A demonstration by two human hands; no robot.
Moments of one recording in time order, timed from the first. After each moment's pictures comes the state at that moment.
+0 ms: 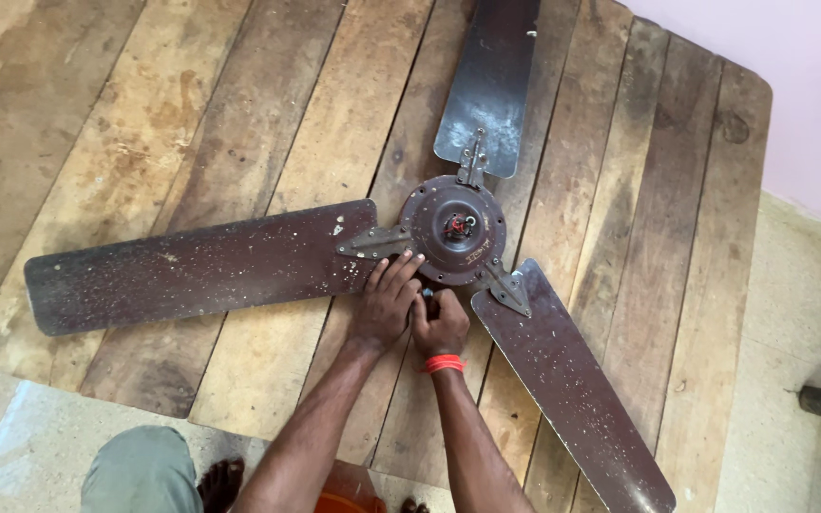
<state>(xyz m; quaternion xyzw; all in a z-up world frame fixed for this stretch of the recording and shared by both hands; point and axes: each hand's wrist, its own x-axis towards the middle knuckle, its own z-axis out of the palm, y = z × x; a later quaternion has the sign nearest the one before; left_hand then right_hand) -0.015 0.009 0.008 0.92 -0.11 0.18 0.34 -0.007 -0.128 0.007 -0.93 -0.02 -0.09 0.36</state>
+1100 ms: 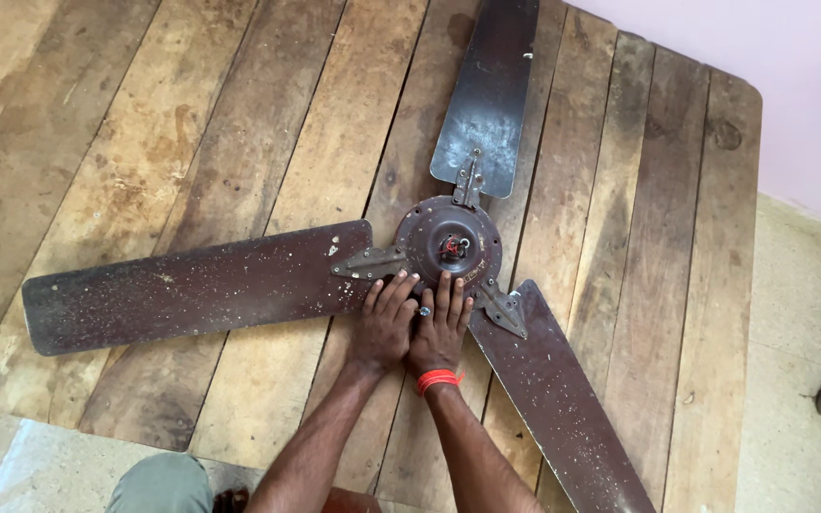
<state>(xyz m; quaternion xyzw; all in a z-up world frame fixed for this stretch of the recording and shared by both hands) -0.012 0.004 0.001 0.92 -0.10 0.19 0.32 -0.002 -0.123 -0.009 -0.98 -0.13 -0.10 0.08</state>
